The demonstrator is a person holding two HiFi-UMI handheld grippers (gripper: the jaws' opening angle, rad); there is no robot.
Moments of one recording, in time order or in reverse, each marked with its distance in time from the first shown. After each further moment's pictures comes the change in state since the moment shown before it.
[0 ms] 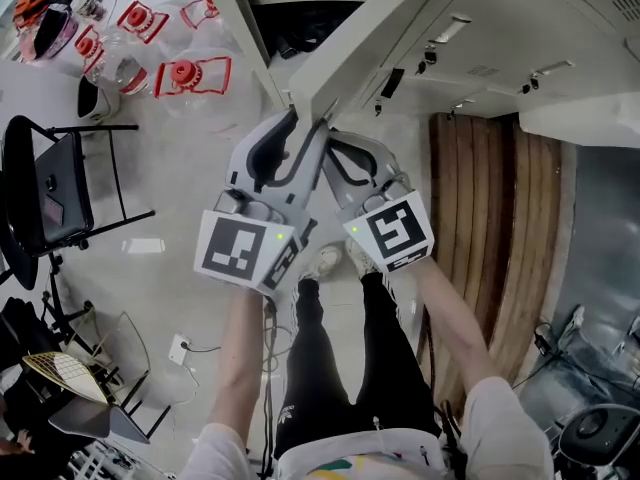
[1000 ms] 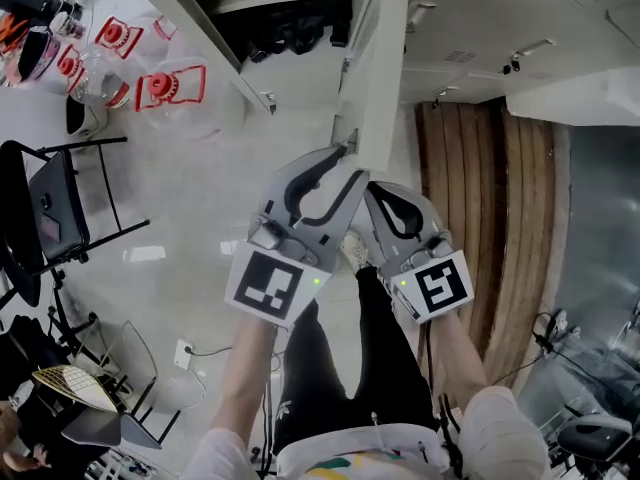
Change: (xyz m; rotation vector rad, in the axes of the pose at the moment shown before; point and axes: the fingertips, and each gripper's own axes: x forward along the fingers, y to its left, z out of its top) left arm 0.016 -0.107 -0.030 0.076 0.110 -0.247; right arm -0.125 -0.027 -0.032 0.132 0.044 -0.146
